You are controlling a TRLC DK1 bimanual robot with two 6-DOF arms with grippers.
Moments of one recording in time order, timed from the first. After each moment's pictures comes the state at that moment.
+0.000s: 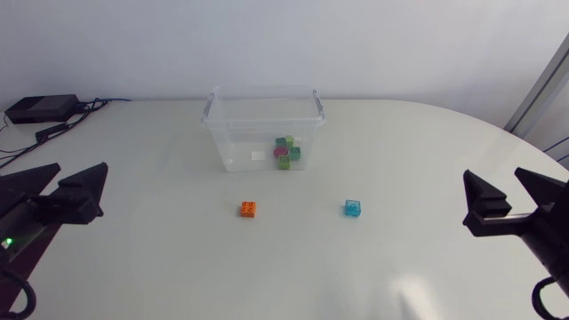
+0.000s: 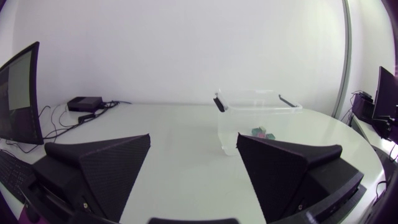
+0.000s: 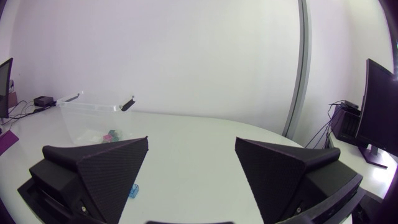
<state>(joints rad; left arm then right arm) -0.08 0.43 0.42 -0.23 -0.04 -0.03 -0.01 0.32 0.28 -0.09 0.01 -0.06</state>
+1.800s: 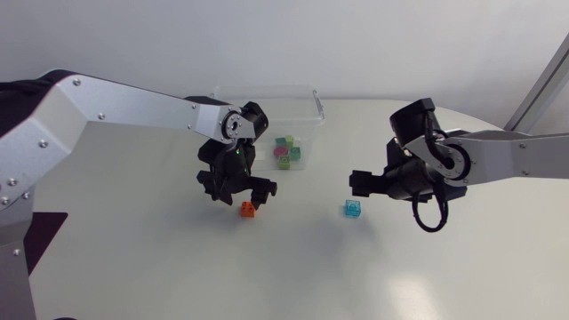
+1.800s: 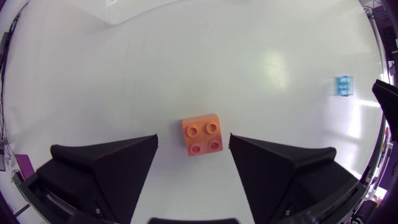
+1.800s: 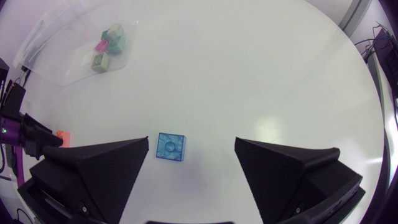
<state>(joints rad) -0.52 2.14 1.51 -0.84 -0.02 -0.29 0.29 1.61 0.86 -0.29 0.08 0.35</state>
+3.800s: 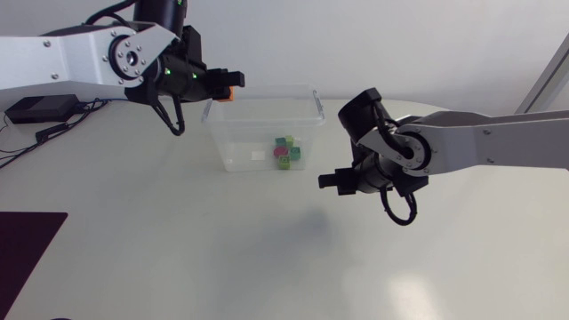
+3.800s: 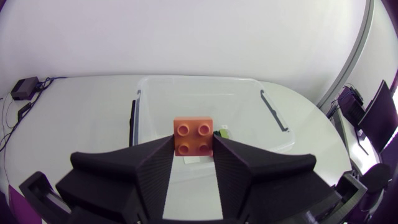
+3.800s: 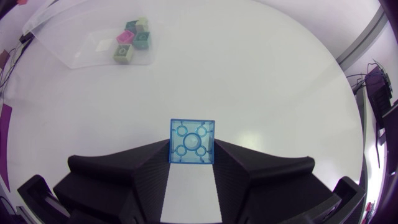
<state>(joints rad) -0.36 1.75 1.43 -0.28 -0.06 -0.24 0.52 1.64 1.01 -0.44 0.30 0.37</state>
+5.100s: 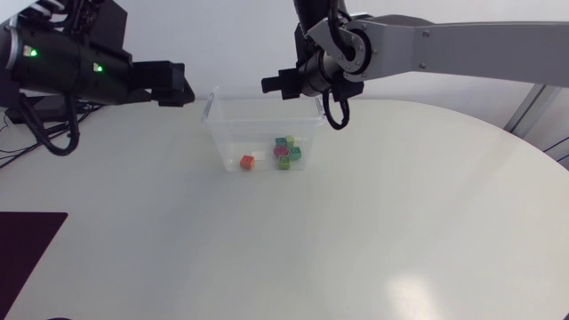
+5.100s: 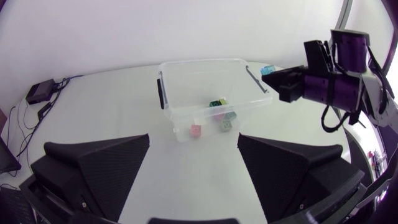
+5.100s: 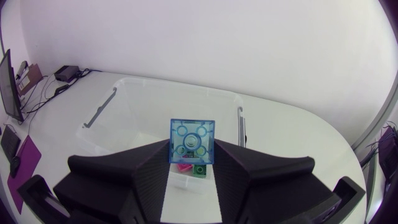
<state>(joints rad) -0.33 1.30 1.28 -0.66 -0.02 -0.13 0.58 1.91 1.64 -0.32 0.30 0.18</state>
